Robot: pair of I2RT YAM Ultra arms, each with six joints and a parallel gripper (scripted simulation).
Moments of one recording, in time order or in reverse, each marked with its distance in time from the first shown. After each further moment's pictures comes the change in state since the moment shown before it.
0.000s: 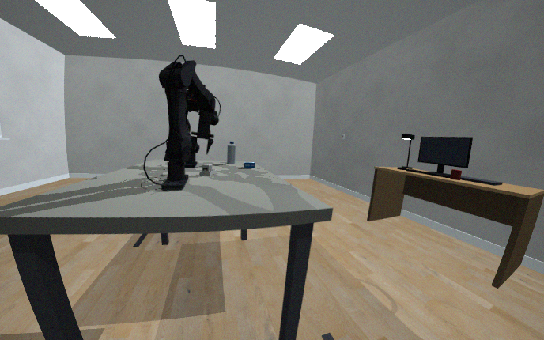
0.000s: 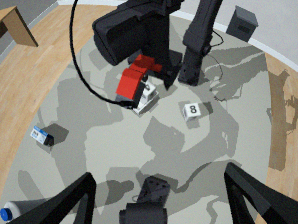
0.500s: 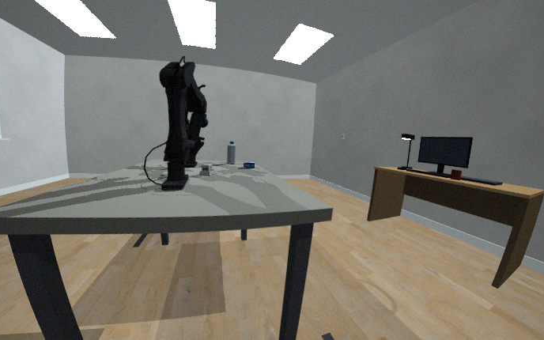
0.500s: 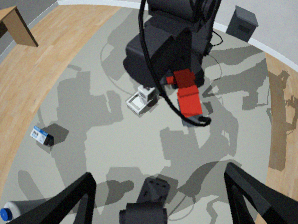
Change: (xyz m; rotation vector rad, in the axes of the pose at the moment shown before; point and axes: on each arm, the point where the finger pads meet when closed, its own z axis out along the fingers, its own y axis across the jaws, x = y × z) left arm 0.000 0.000 0.000 0.000 0.000 0.000; right arm 0.004 0.056 0.015 -0.096 0.011 -0.634
